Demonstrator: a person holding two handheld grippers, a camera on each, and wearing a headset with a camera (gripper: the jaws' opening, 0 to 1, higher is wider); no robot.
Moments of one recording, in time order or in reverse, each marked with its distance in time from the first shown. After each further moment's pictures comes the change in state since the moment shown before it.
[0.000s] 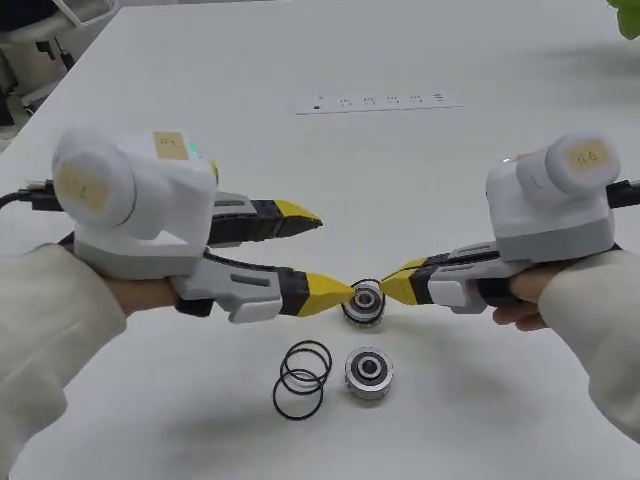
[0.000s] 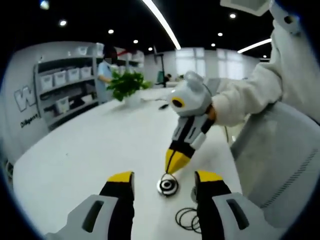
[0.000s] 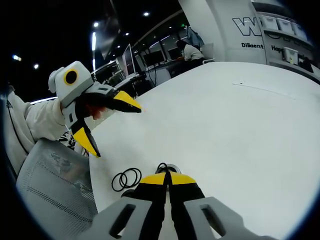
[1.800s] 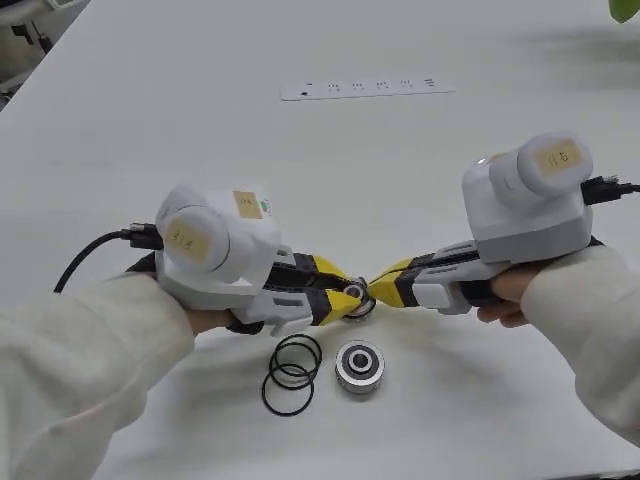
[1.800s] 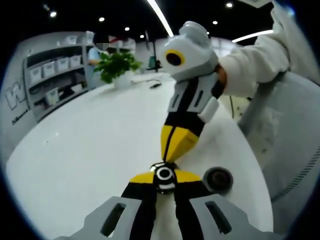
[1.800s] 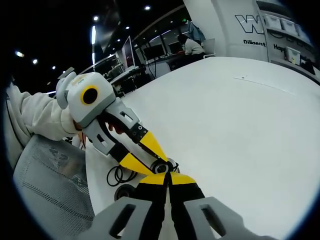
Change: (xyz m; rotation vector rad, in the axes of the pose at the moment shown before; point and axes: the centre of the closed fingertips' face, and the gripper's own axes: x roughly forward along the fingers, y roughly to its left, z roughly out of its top) left arm 0.073 -0.001 -0.067 0.022 0.118 -0.073; right arm 0.009 -0.002 -0.014 -0.018 0.057 -0.009
